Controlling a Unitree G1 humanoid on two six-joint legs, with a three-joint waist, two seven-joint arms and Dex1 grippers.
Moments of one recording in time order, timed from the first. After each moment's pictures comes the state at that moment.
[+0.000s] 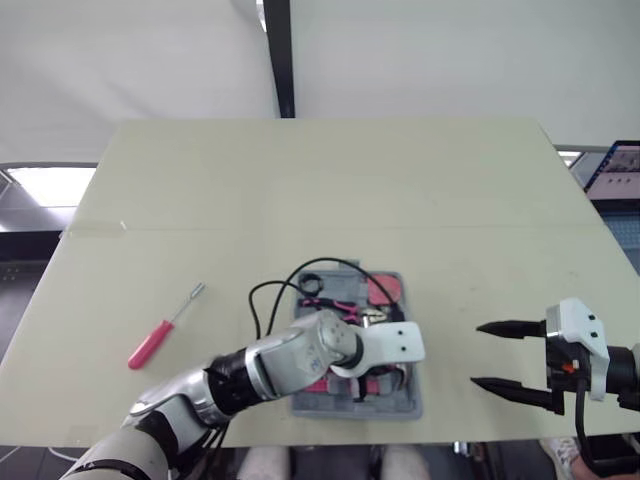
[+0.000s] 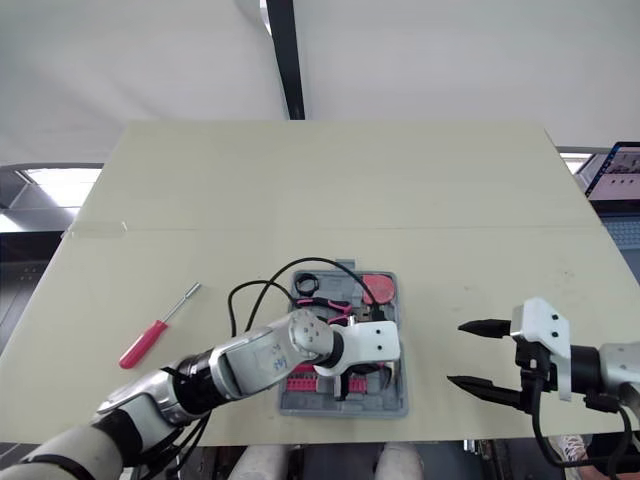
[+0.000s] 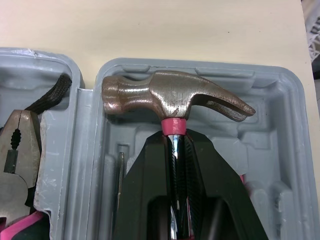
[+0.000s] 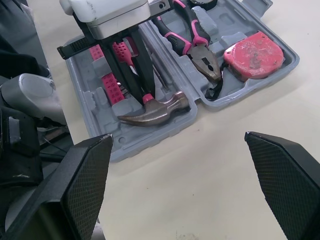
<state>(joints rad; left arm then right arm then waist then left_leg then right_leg) -0.74 0.29 -0.93 -0.30 -0.11 1.11 -0.53 0.29 -0.98 -0.42 -0.37 0.55 0.37 1.25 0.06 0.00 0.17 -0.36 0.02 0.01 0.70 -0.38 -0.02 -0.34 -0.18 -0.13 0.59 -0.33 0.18</state>
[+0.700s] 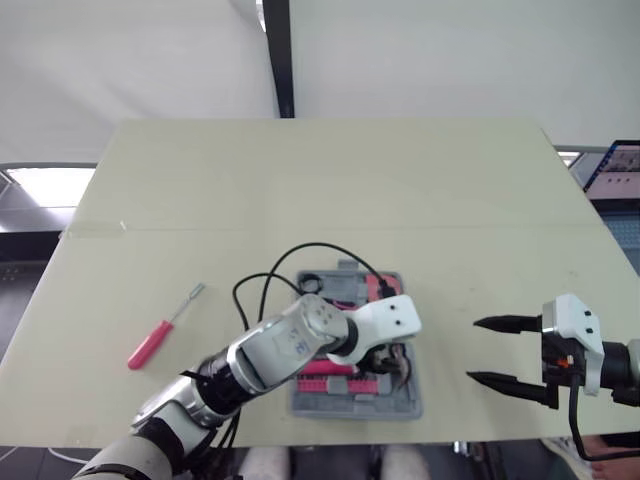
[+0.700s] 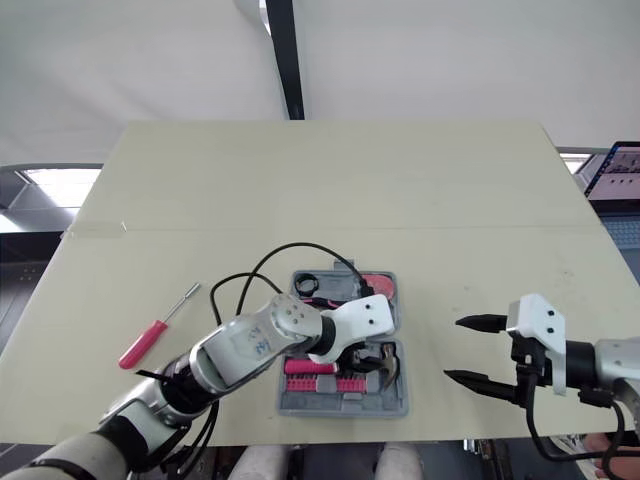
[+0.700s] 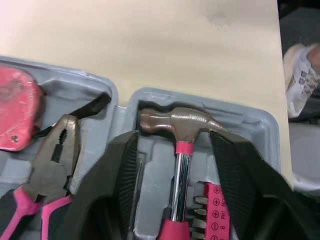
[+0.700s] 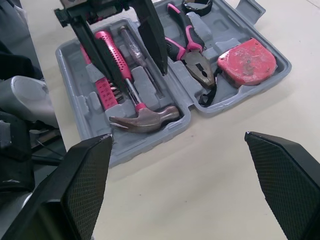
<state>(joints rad) -0.66 0.28 -0.68 -0.45 -0.18 1.24 -0.55 0.26 -0.97 -0.40 -0.37 0.54 0.37 1.23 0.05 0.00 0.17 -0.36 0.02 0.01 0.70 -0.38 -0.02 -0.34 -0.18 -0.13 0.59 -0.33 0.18</state>
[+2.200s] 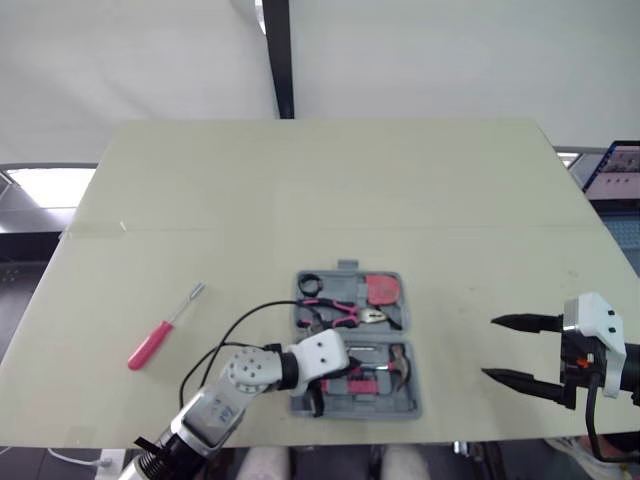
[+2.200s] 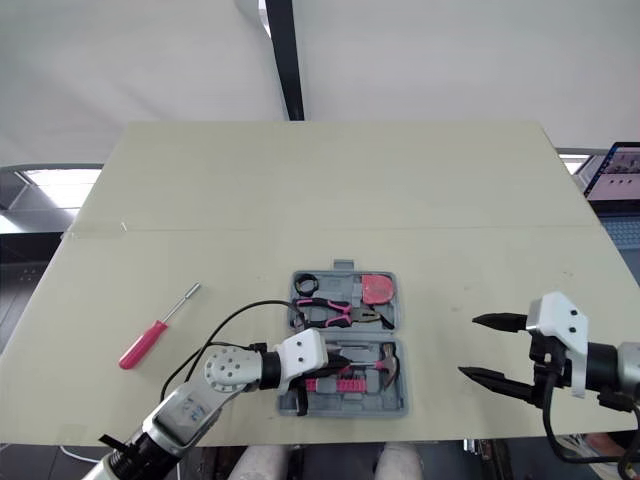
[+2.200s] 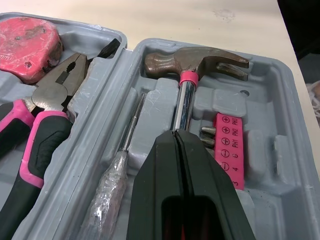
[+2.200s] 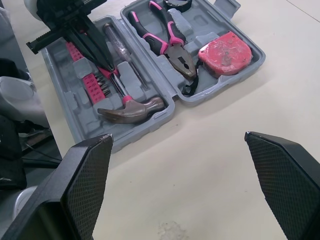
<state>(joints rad) -0.15 0.42 -0.53 -0.25 0.00 0.32 -0.66 0.30 -0.97 -0.49 -0.35 0.55 0.37 1.25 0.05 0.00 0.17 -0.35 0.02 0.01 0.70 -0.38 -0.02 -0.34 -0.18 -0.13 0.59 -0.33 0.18</state>
